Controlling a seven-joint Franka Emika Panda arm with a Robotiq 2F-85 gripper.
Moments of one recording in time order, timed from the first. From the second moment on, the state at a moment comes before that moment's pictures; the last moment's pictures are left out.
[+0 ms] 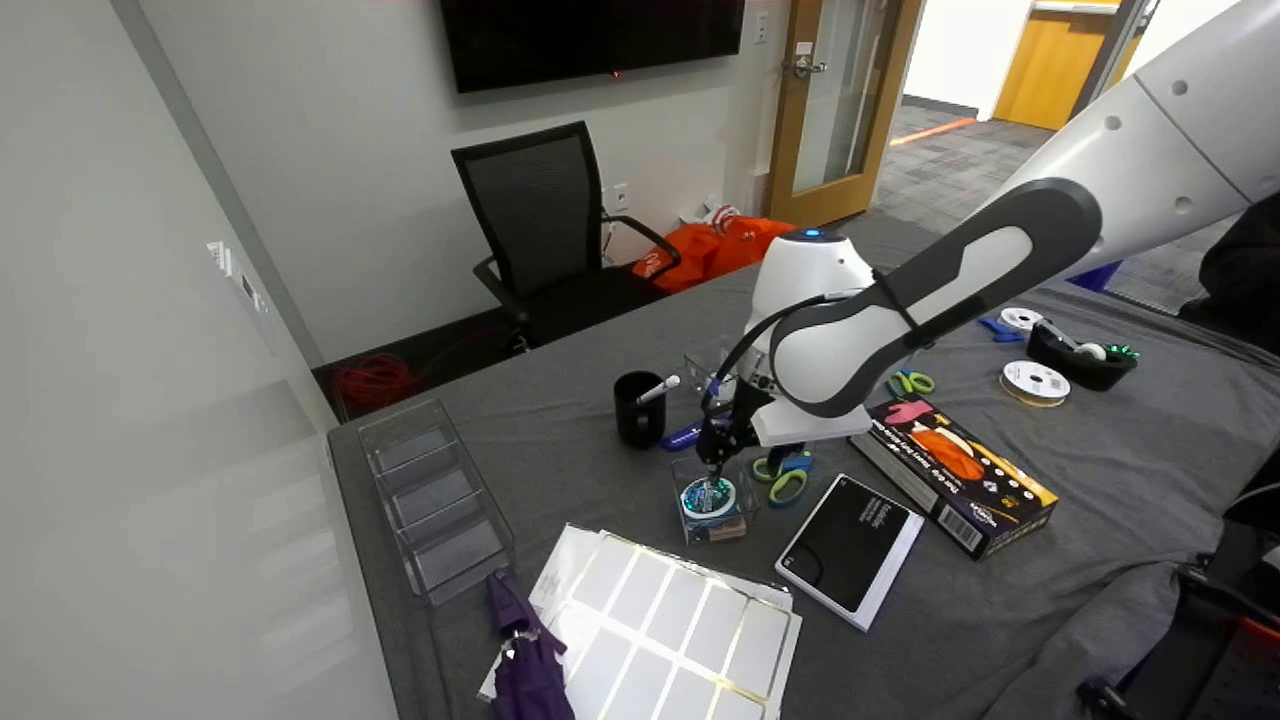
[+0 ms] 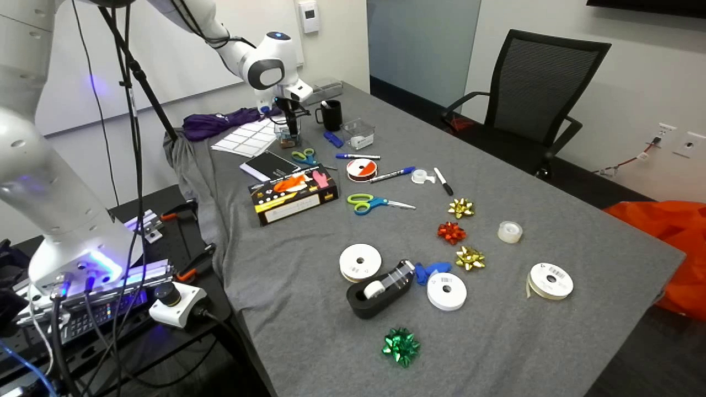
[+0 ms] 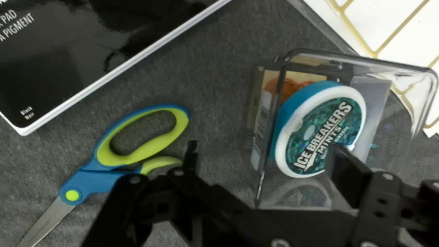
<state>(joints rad) 0.26 0.66 0.09 -1.86 0.20 2.56 0.46</state>
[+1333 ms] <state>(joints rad) 0.24 0.67 0.10 -1.85 0.23 2.59 0.42</state>
